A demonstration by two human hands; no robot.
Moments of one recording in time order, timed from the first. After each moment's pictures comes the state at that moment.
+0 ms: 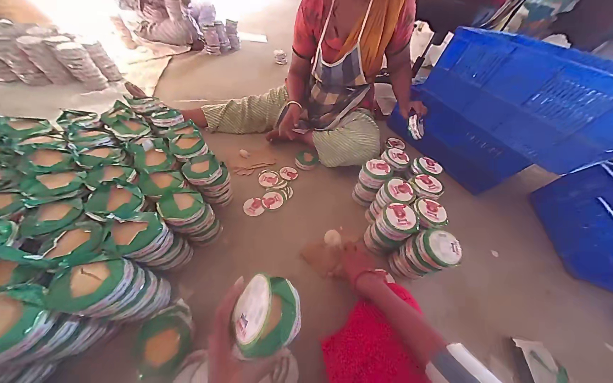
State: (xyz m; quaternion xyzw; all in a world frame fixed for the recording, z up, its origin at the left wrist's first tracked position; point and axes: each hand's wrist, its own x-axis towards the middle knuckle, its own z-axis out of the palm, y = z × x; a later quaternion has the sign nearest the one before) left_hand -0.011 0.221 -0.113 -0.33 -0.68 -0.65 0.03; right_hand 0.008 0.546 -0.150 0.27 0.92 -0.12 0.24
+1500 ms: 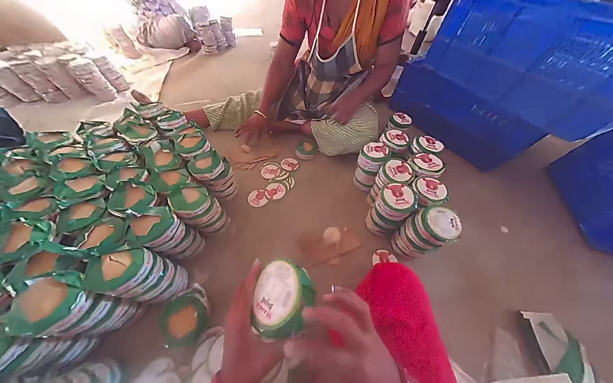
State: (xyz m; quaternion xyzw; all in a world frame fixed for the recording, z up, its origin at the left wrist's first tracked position) left_hand 0.008 0.227 -0.089 -0.36 -0.75 -0.56 0.06; right_hand 0.143 0.396 -0.055 -0.09 0.89 -0.31 -0.32
